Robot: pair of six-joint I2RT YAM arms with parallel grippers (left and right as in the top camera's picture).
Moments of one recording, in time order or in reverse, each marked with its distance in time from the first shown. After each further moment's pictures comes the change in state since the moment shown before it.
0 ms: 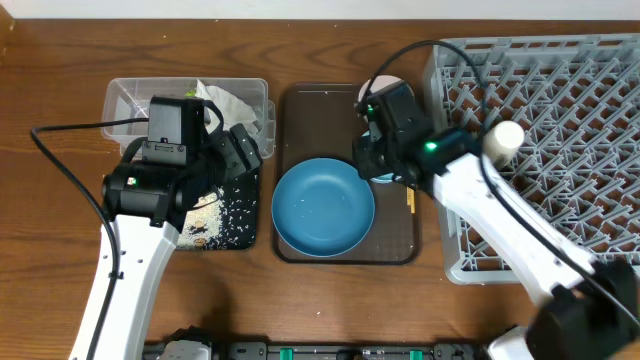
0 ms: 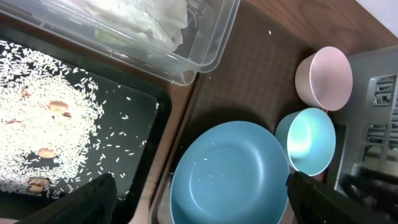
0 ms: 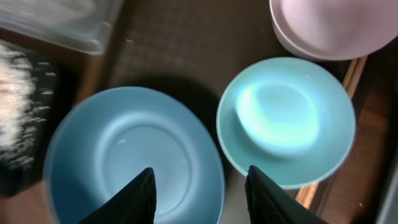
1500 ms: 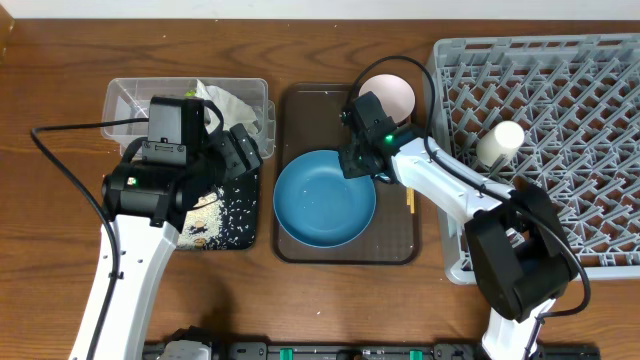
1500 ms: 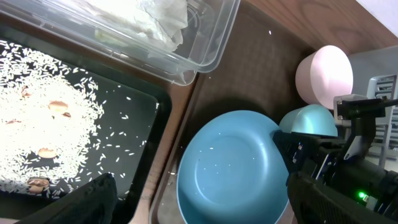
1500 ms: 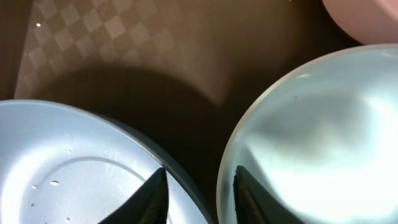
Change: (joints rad) left arm 0.000 0.000 0.000 0.000 0.000 0.000; right arm 0.000 0.280 0.000 0.184 0.021 0.012
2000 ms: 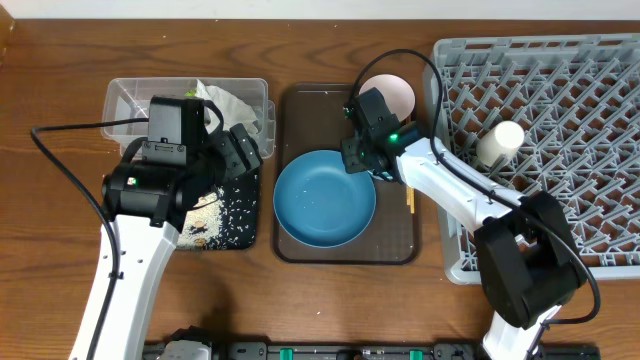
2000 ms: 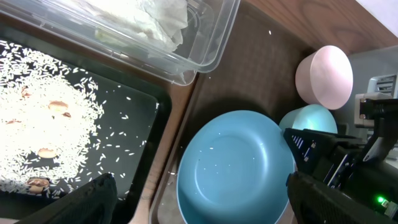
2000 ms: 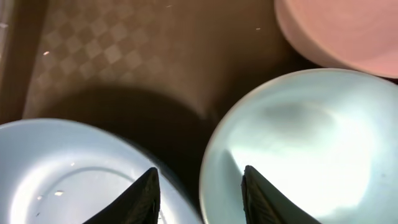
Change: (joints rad) left arm 0.000 0.000 0.000 0.000 0.000 0.000; right arm -0.005 -0.040 0.000 0.005 0.060 0.021
